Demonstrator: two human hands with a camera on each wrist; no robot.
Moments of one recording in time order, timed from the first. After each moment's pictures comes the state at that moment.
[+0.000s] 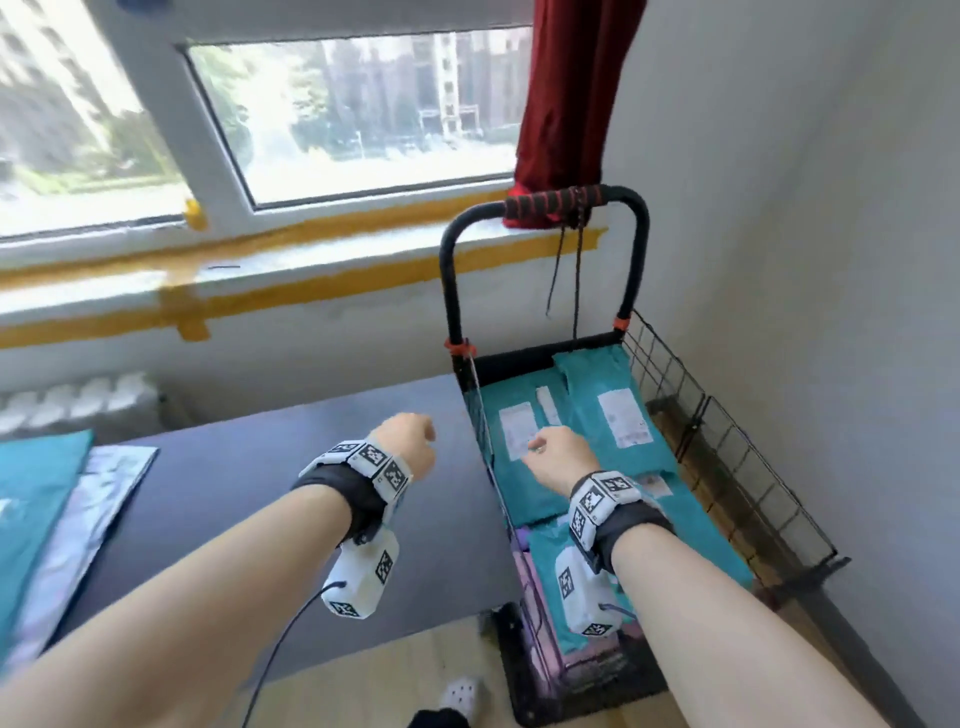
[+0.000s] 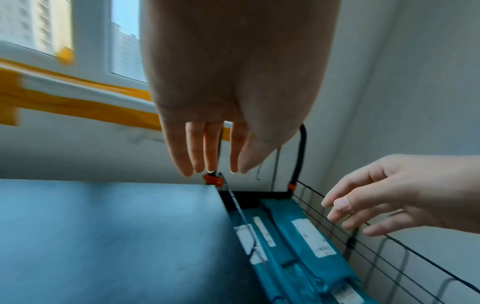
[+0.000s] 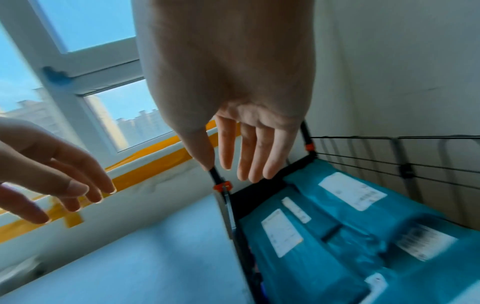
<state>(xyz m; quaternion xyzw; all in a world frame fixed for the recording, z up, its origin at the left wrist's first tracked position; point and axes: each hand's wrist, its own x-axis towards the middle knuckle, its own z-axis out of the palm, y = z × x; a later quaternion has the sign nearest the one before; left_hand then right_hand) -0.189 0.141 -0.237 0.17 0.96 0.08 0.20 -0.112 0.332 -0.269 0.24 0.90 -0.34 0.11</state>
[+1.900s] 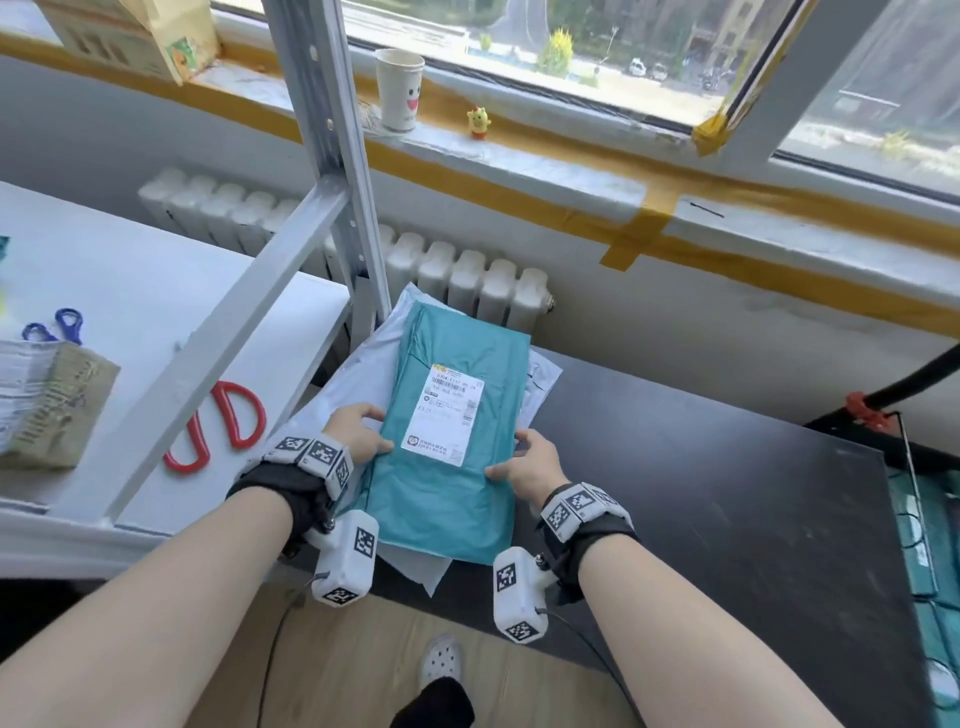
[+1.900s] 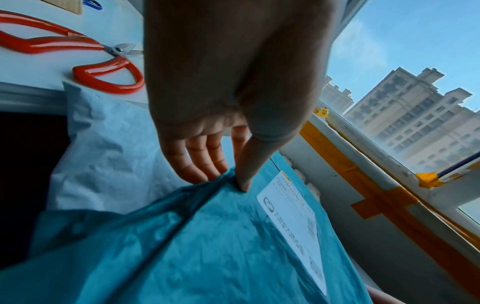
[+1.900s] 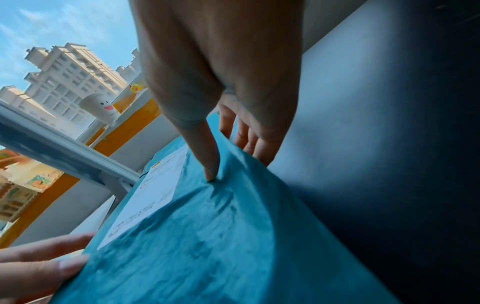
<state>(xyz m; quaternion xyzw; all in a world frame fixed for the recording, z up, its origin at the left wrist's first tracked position) -0.222 -0.467 -0.336 -0.32 0.80 0.47 0.20 -0.238 -0.245 -0.343 0.19 0.75 -0.57 0.28</state>
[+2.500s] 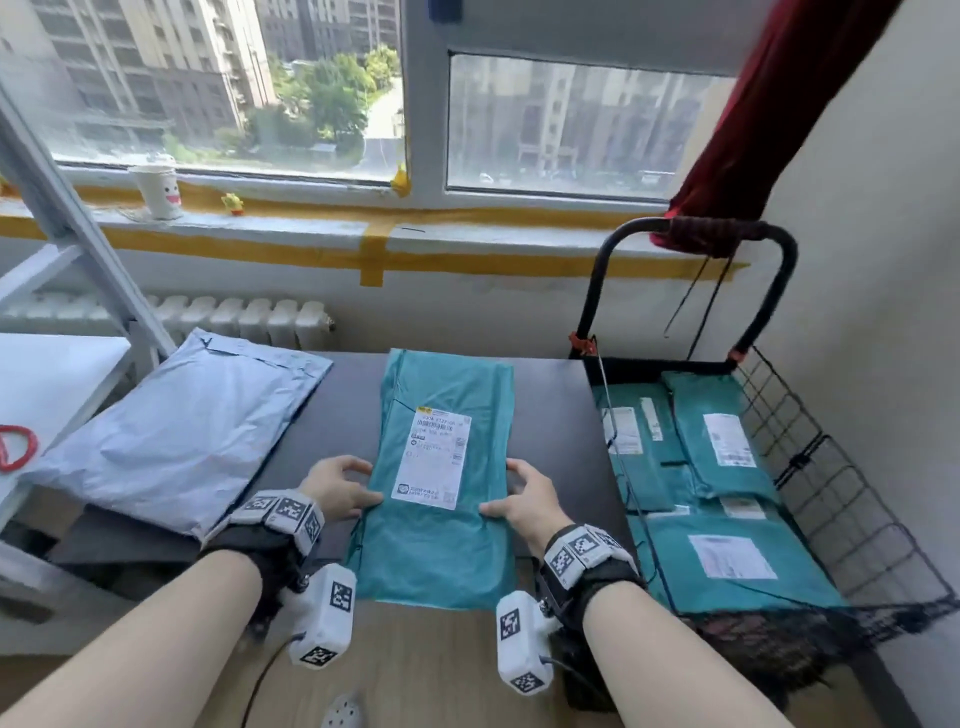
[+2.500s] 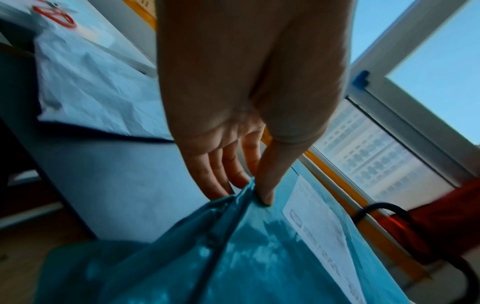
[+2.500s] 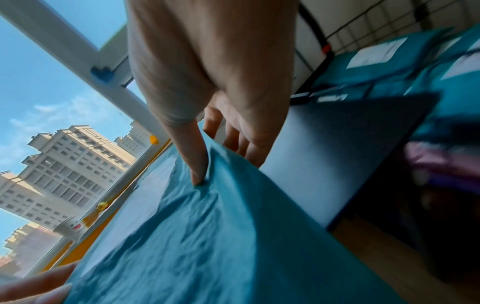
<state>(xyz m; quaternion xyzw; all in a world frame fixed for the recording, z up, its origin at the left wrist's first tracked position) -0.071 -0.152 -0.282 -0.19 0.78 0.55 0.23 -0.034 0.083 -0.293 0.18 0.73 -0.65 0.13</state>
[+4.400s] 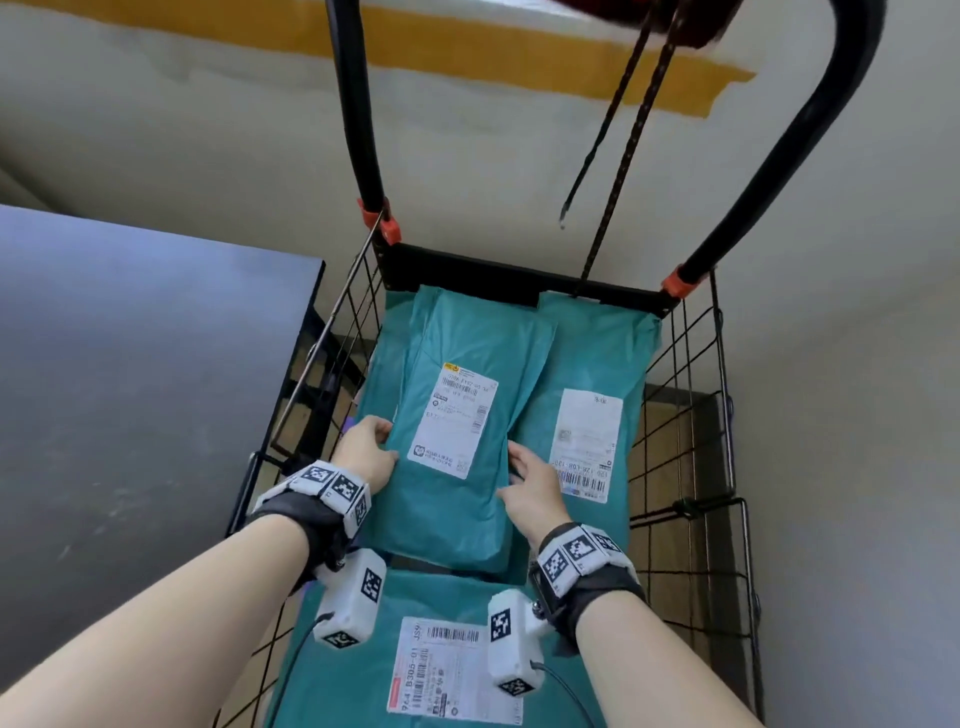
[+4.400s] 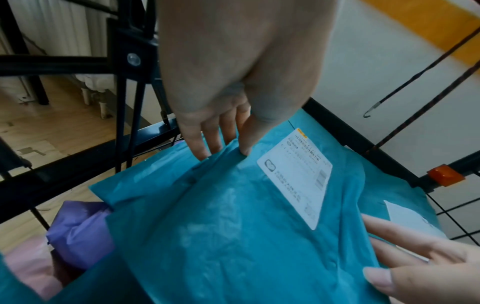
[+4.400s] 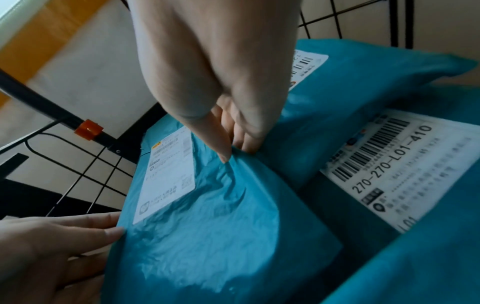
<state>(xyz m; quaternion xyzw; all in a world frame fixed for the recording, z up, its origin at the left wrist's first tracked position) -0.245 0.353 -0.514 -0.24 0.86 0.38 0.24 -0.218 0.549 -0.503 0.25 0.73 -0.59 0.25</state>
